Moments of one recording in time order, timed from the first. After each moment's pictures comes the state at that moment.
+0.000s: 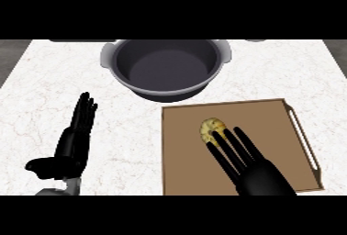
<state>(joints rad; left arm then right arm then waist) -0.02 0.24 -0.24 -1.59 0.20 0.34 -0.15 0.02 -0.45 0.64 -2.02 1.30 0.08 0.17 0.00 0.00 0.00</state>
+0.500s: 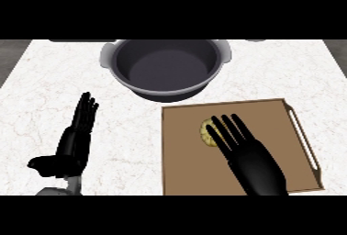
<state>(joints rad) -0.02 0.20 -0.19 -1.56 0.17 0.29 -0.15 -0.06 -0.34 0.56 -1.85 1.36 0.15 0.15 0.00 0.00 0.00</state>
